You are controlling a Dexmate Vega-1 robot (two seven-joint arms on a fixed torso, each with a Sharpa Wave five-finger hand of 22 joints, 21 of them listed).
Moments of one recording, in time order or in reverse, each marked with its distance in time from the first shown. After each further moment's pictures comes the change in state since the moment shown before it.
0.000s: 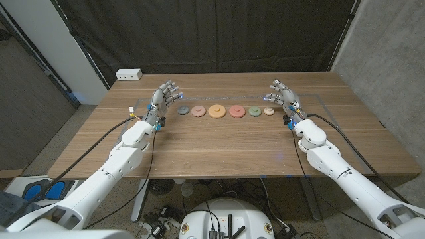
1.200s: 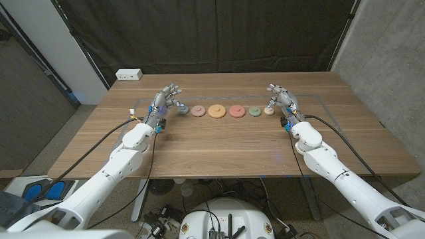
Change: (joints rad) left arm 0.009 -0.001 0.006 0.007 0.026 -0.014 0.037; left_hand 0.181 -0.038 -0.012 -0.032 0.000 0.155 0.009 0.000 0.009 0.093 -0.016 -0.023 0.092 0.555 -0.167 0.637 0.524 0.465 -0.170 0.464 0.325; right arm -0.007 0.015 -0.018 -0.009 -0.063 -0.007 -0.069; right_hand 0.154 -0.024 0.044 -0.008 0.014 0.120 -0.029 0.015 0.014 0.062 0.010 -0.055 0.079 0.267 -0.134 0.578 0.497 0.331 -0.231 0.406 0.299
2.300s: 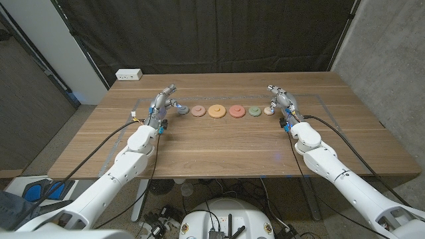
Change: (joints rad) left arm 0.012 -0.044 0.001 0.011 0.062 -0.048 0.096; left_hand 0.122 -0.038 0.021 -0.013 0.015 0.005 -0.013 -0.008 -0.003 -0.090 -0.034 -0.042 -0.031 0.005 0.005 0.077 0.075 0.107 -0.046 0.023 -0.068; right arm -0.002 -0.010 -0.008 -0.015 -0.026 -0.035 -0.032; right_hand 0.088 -0.098 0.102 -0.018 0.029 0.055 0.000 -0.008 -0.009 0.059 -0.111 -0.018 -0.056 0.043 -0.017 0.236 0.003 0.139 -0.011 0.129 0.120
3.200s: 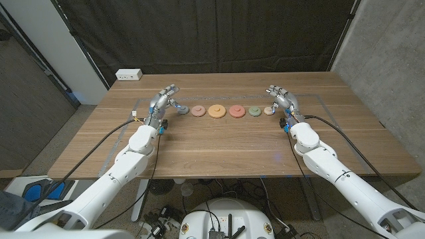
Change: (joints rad) left arm 0.006 0.018 0.010 -0.028 0.103 0.012 0.095; left_hand 0.269 -0.059 0.019 -0.008 0.049 -0.011 -0.018 0.000 0.004 0.016 -0.059 0.000 -0.011 -0.017 0.002 0.075 0.019 0.001 -0.002 0.021 -0.006; right arm -0.013 -0.012 -0.008 -0.046 -0.088 -0.057 -0.104; right_hand 0.119 -0.097 0.051 0.001 0.004 -0.017 -0.023 -0.007 0.009 -0.012 -0.029 0.004 0.054 -0.023 0.010 0.125 -0.002 -0.013 0.005 0.000 0.002
